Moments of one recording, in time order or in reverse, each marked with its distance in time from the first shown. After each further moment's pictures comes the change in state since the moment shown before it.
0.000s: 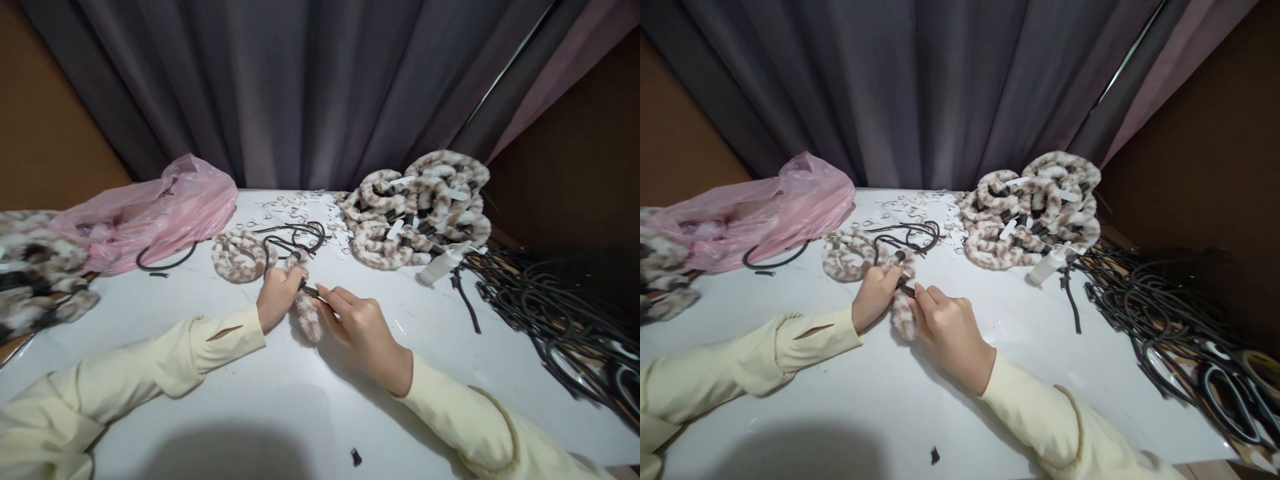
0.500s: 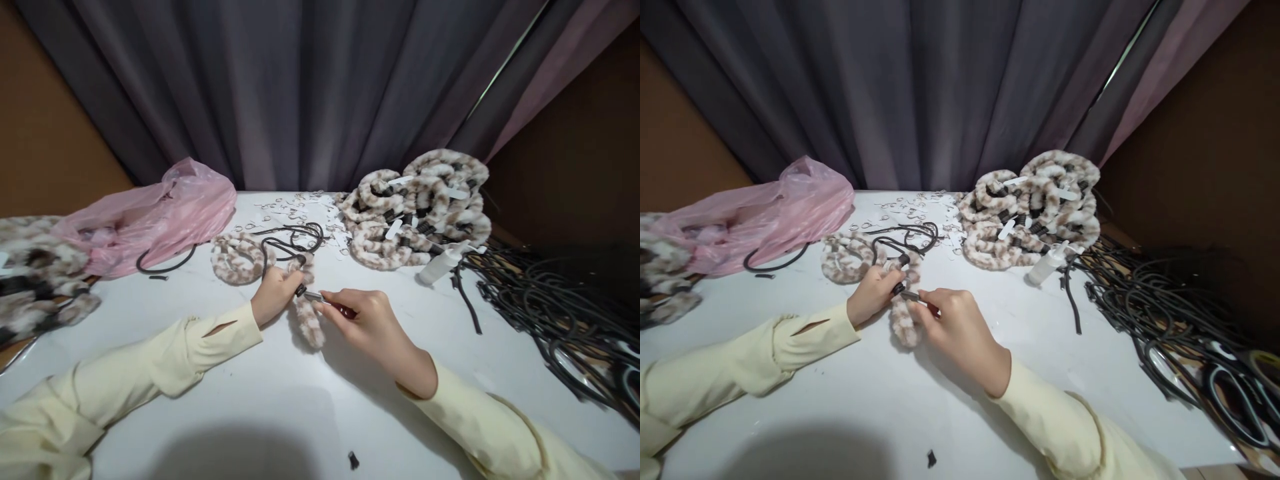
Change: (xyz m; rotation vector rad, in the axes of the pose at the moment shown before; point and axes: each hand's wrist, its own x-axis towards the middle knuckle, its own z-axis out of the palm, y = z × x) left_hand 0.004 -0.009 -0.001 -0.083 -0.166 0.021; right_hand 0.004 0.005 -0.020 0.320 -0.081 0.192
